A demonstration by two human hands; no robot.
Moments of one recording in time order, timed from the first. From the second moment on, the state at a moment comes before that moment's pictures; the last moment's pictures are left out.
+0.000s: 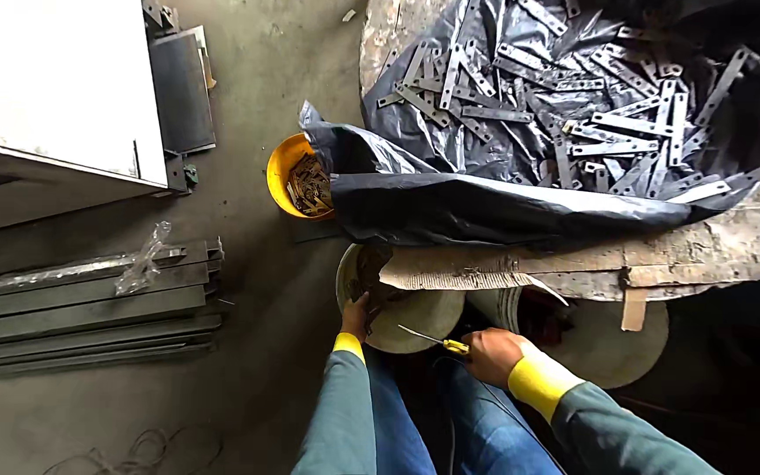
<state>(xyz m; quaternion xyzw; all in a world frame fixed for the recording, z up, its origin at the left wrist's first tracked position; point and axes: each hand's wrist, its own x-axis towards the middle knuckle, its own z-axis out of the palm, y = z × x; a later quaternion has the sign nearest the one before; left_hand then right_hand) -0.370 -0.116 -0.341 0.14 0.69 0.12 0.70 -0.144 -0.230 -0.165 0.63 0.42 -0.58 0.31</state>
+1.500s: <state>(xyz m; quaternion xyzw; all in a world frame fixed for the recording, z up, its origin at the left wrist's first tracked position) -0.411 -0.111 -0.375 0.41 0.70 -0.09 0.57 -0.162 -0.196 -0.210 0.59 0.42 -0.60 0.33</state>
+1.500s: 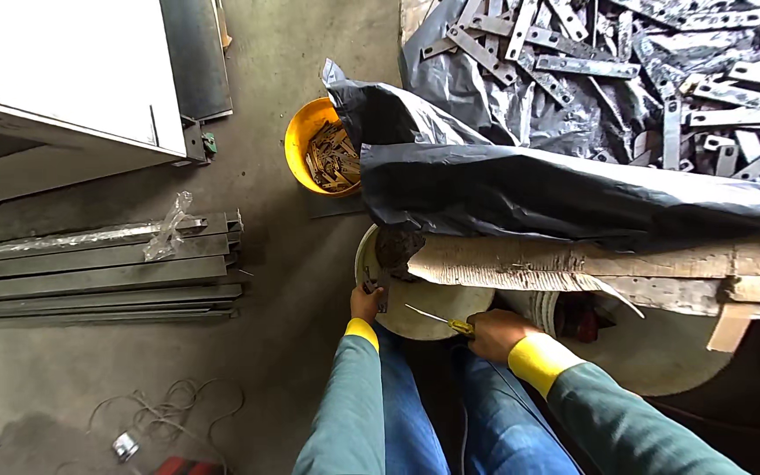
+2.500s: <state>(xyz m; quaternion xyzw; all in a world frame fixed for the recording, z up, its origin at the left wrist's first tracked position) -0.398 -0.150 -0.386 0.36 0.70 -0.11 0.61 -0.156 -0.210 -0.220 0.62 0.39 -0.58 0.37</state>
